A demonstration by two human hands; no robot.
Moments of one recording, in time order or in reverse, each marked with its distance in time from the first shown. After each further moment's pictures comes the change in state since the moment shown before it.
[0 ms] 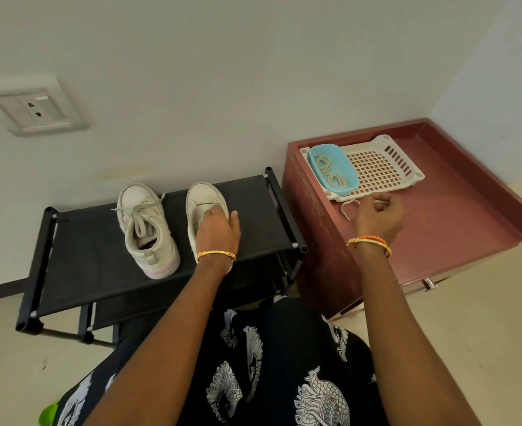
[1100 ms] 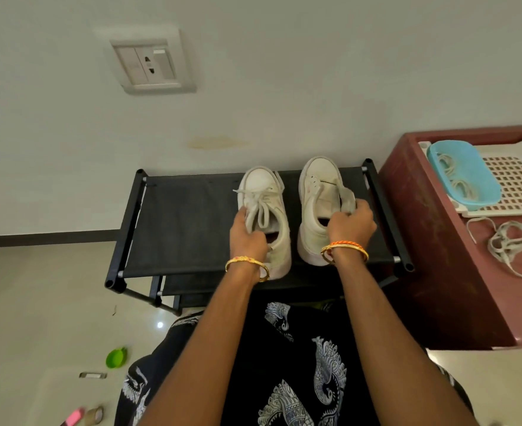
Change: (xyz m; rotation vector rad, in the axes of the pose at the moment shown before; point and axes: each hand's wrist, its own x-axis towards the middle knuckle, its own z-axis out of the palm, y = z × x) left_hand -0.001 -0.081 -0.039 -0.867 -0.004 -0.617; right_hand -0.137 -0.013 0.137 -0.187 -0.397 0.104
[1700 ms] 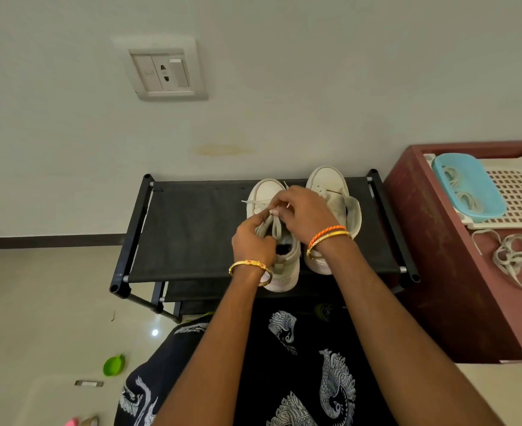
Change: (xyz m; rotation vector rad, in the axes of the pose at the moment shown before) left_hand -0.001 0.004 -0.009 0.203 -0.043 0.167; right_hand -0.016 -0.036 0.034 -0.620 -0.621 -0.870
